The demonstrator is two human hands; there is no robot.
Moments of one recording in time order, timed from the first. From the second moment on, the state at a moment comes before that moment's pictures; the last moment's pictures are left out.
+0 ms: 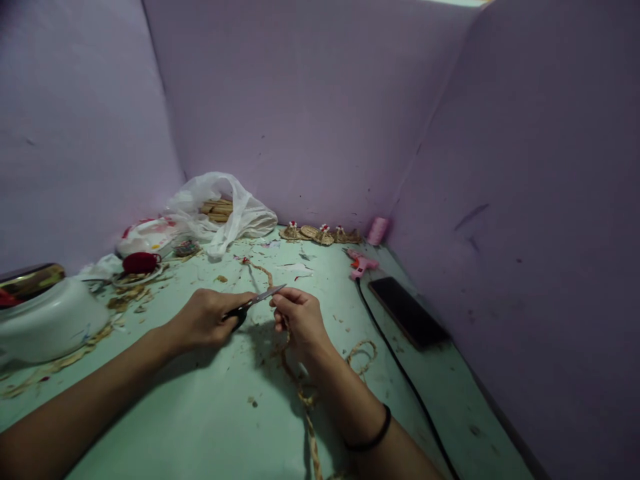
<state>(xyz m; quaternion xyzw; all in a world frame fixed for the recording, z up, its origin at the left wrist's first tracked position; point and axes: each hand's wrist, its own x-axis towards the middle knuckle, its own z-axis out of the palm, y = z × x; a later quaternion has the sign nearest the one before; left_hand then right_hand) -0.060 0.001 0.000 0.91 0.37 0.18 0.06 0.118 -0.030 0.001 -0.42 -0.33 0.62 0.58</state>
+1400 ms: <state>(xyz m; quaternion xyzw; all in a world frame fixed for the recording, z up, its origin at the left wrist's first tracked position) -0.027 -0.012 0.011 0.54 0.46 0.52 0.47 0.112 -0.039 -0.005 -0.41 -0.39 0.71 0.43</state>
